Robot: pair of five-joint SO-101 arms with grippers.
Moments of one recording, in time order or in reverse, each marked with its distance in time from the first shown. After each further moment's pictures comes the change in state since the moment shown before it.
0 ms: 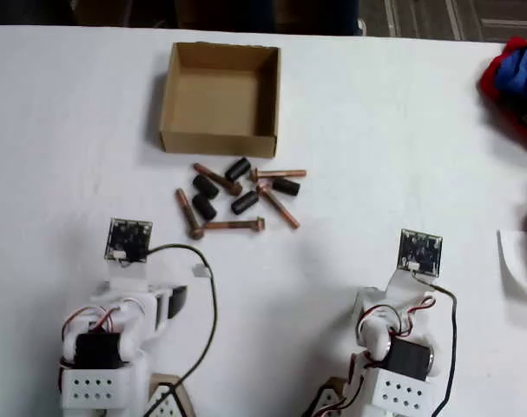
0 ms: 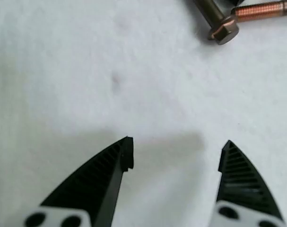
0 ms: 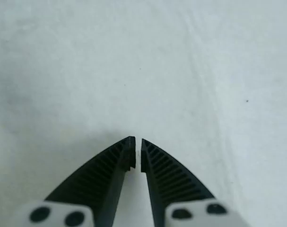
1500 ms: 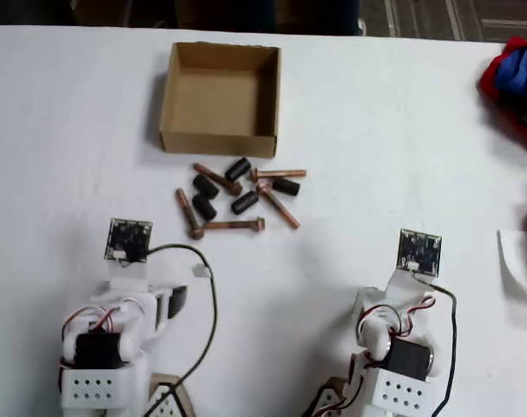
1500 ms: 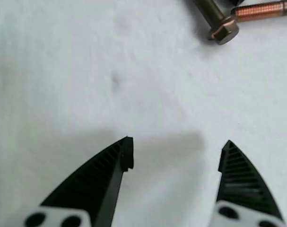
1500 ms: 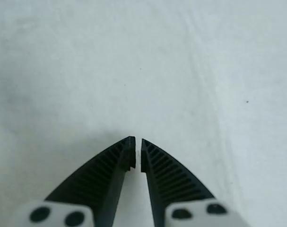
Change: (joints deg) left arm 0.0 0.0 0.0 0.0 0.0; right arm 0.0 0.0 0.0 0.0 0.4
